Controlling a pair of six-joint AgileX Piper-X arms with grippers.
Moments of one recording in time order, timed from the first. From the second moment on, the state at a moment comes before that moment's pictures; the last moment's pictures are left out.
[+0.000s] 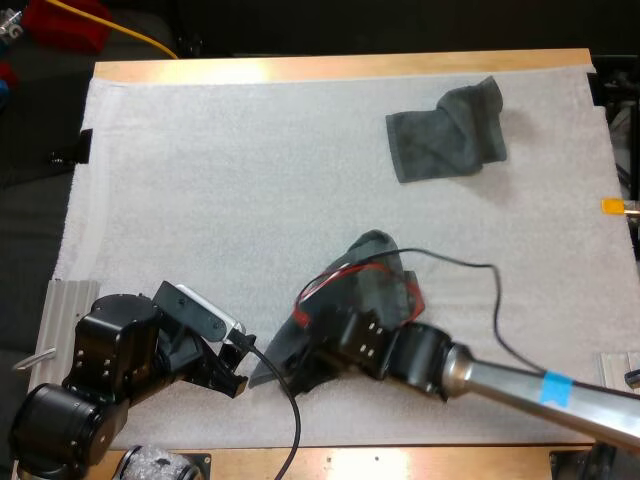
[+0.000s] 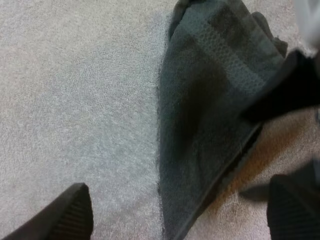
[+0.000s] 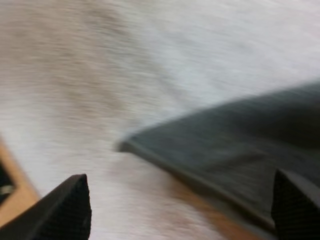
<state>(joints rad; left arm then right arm) -0.30 0.62 -0.88 1.21 0.24 -1.63 1.12 1.50 -1.03 0.53 0.03 -1.41</state>
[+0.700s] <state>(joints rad) -0.30 0.62 -0.88 1.21 0.24 -1.63 0.73 1.47 -0.86 0.67 -0.18 -1.30</state>
